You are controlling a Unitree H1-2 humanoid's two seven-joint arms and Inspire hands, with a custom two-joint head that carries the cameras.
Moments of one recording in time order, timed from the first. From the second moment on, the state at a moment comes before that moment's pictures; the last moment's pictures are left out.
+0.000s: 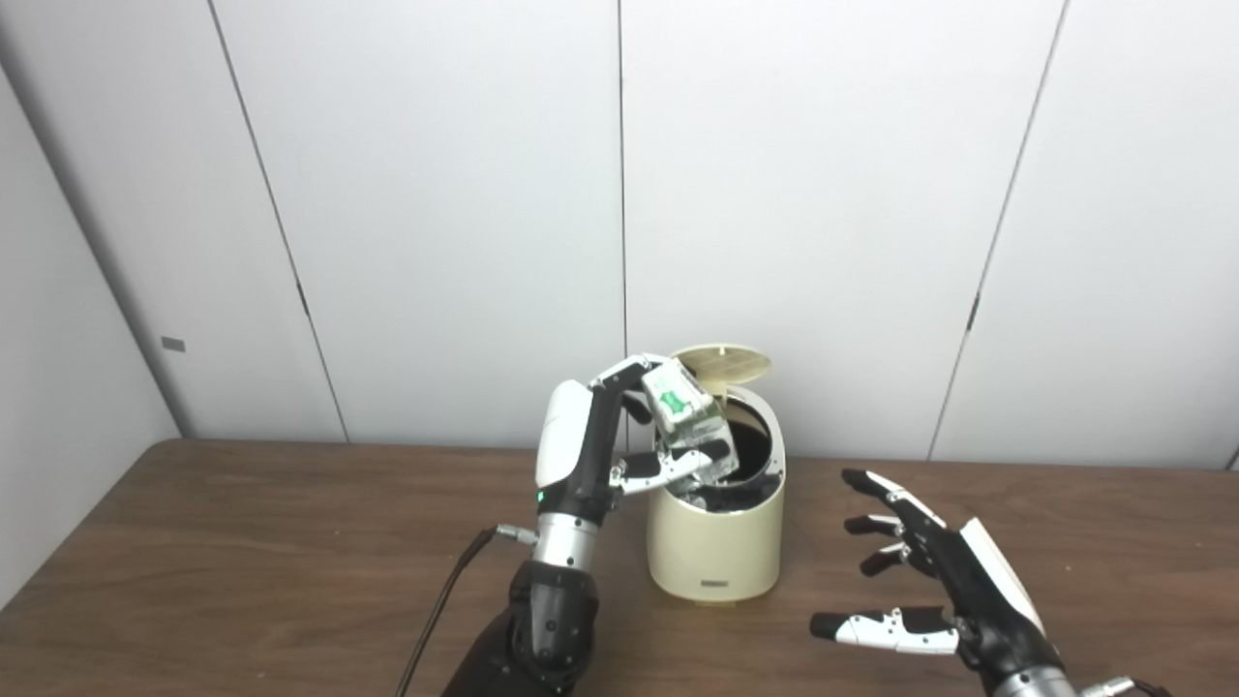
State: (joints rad) left arm -0.65 0.02 -0.20 0.55 0.52 -0.41 0.47; right arm -0.20 -0.21 0.06 -0.20 -0.31 0.13 0.12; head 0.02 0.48
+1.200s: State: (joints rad) left arm -0.66 0.00 -0.24 0.68 0.67 -0.39 0.74; right arm -0.20 -0.22 0.06 -0.21 -0.30 0.13 0.12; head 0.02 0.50
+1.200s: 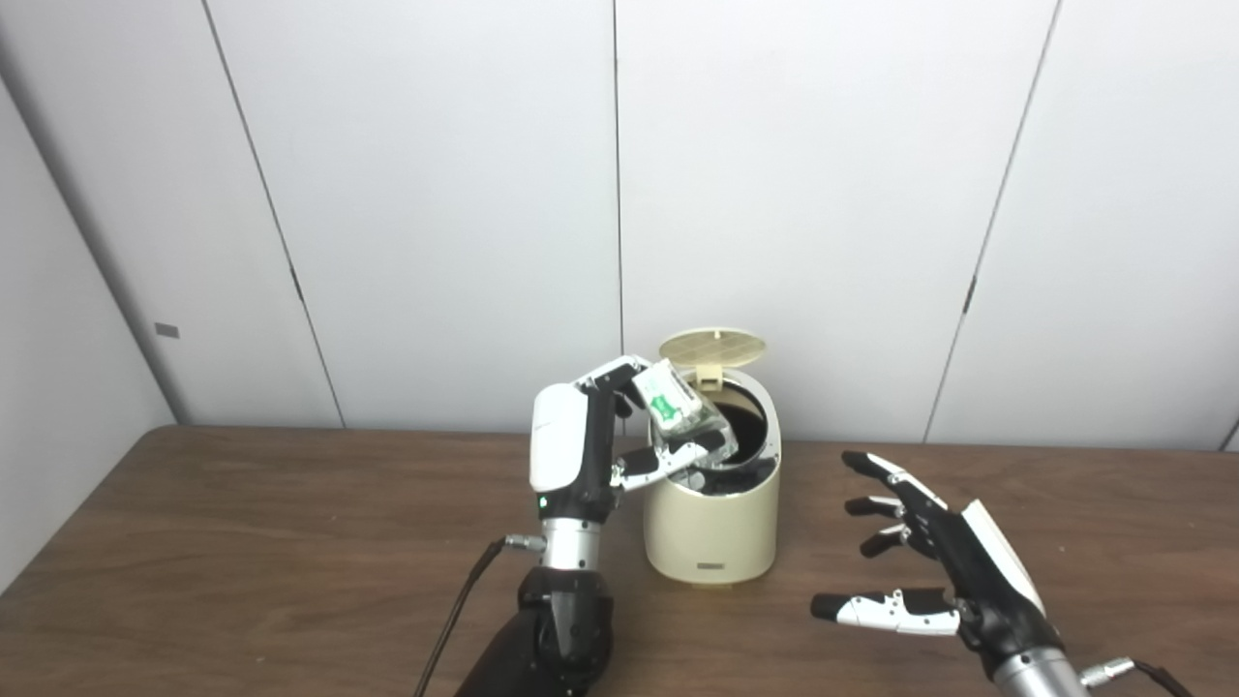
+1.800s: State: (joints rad) left arm -0.67 0.04 -0.32 0.69 0.74 -0.37 0.80; right arm -0.20 -0.22 0.06 -0.21 -0.29 0.13 0.12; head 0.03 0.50
